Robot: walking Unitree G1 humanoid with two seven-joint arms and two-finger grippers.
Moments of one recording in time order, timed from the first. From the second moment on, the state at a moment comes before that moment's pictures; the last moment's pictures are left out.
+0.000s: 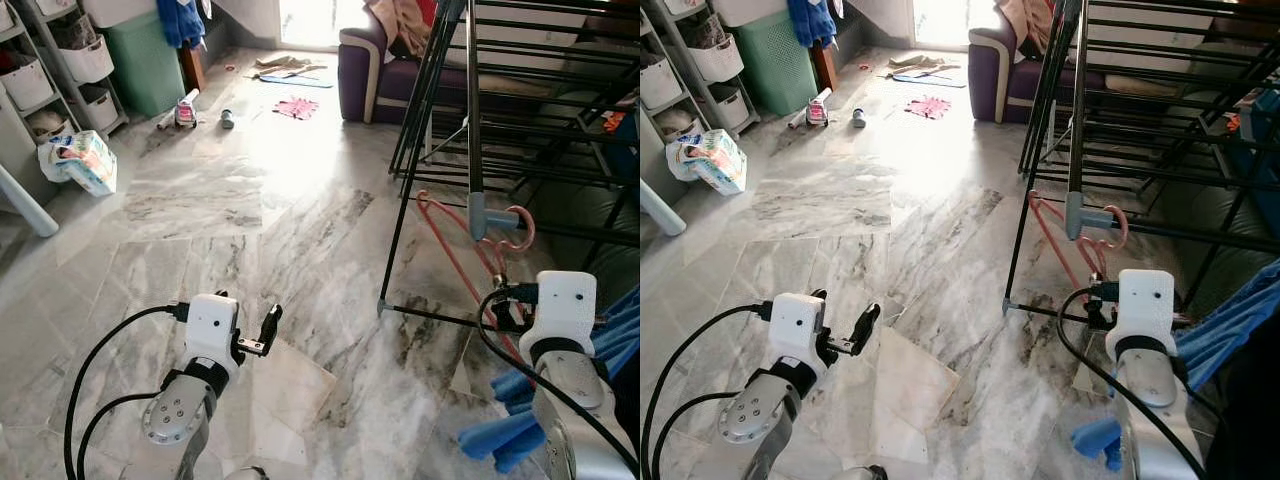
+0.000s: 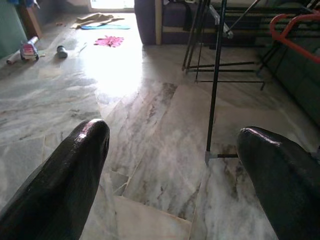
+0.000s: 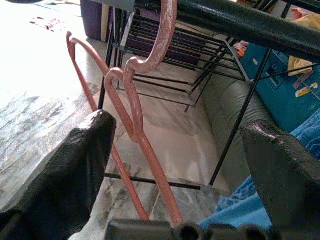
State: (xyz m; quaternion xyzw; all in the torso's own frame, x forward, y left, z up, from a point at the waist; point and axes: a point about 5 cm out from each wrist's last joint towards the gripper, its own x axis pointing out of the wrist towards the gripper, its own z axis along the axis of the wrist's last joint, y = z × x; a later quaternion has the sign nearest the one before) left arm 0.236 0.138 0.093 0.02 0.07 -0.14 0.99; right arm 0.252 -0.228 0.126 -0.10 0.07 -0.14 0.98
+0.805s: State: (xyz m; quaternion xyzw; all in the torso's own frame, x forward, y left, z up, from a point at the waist) left arm 0.250 0.123 0.104 0.01 0.04 -0.14 0.99; right arm 0.259 -0.216 0.129 -0.10 0.07 -0.11 0.99
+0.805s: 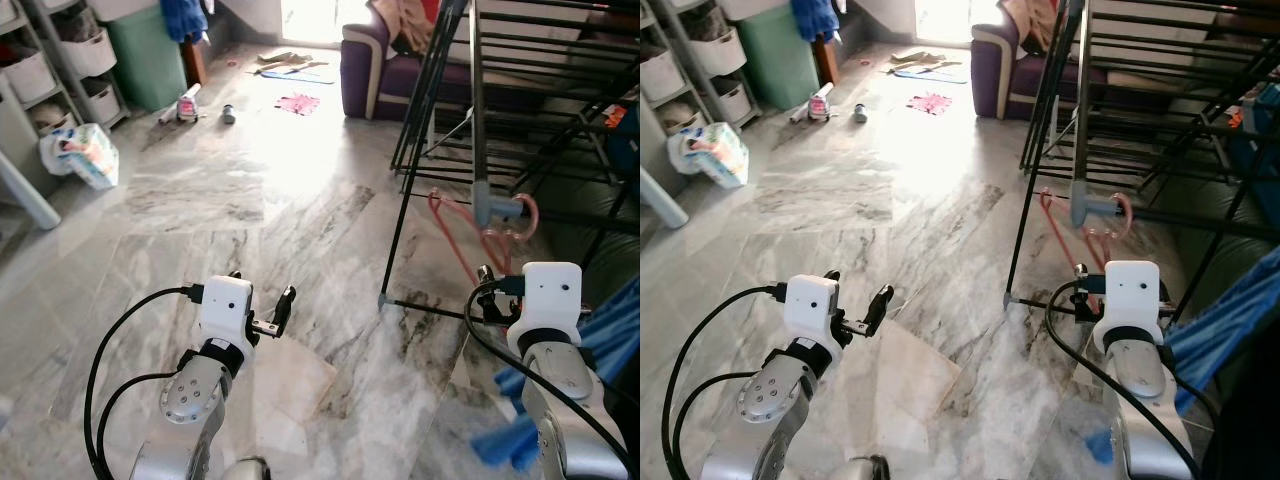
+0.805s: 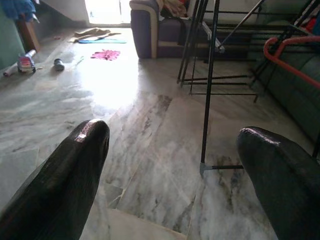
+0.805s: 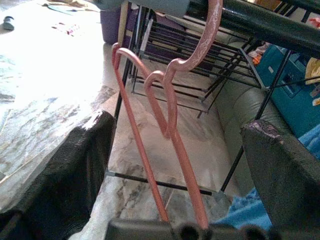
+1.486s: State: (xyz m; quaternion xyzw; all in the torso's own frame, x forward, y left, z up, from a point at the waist) left arm 0.251 0.127 0.100 0.01 0.05 -0.14 0.99; right arm 0.268 -0.211 0.126 -0.08 0.08 -0.11 0.99
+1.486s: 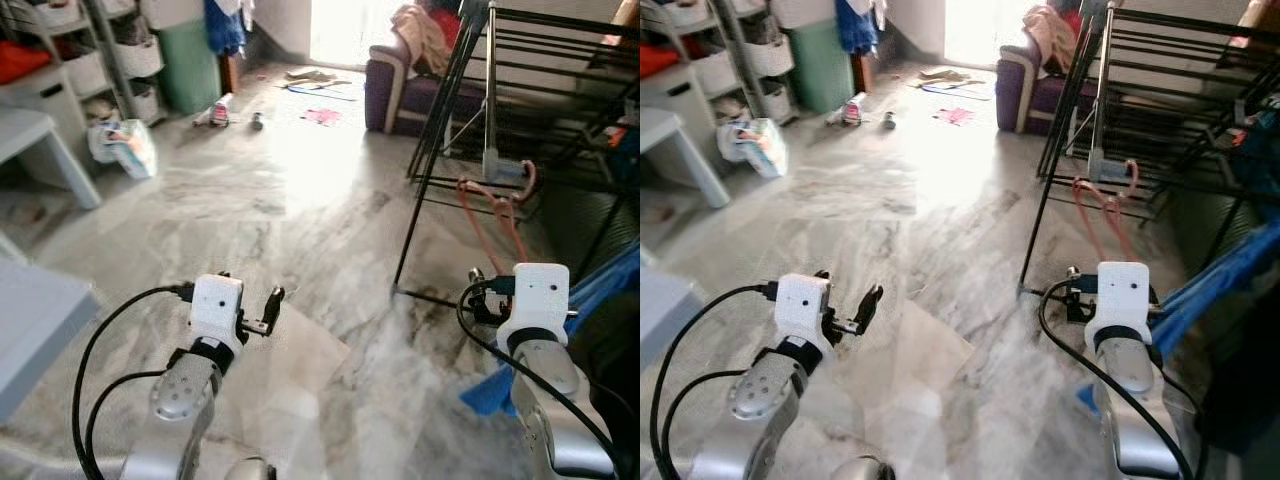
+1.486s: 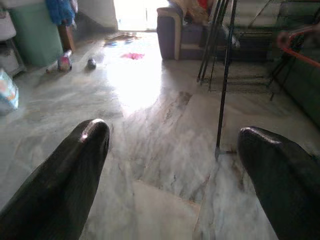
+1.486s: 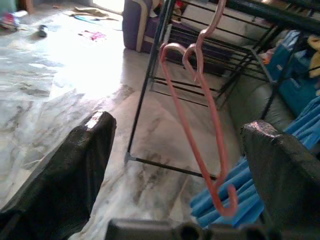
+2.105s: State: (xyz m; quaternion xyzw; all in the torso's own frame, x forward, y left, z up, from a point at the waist) left arm 0.254 0.114 0.102 0.01 0.04 -0.15 0.99; right arm 0.269 -0.215 0.117 -0.08 0.10 -0.11 0.99
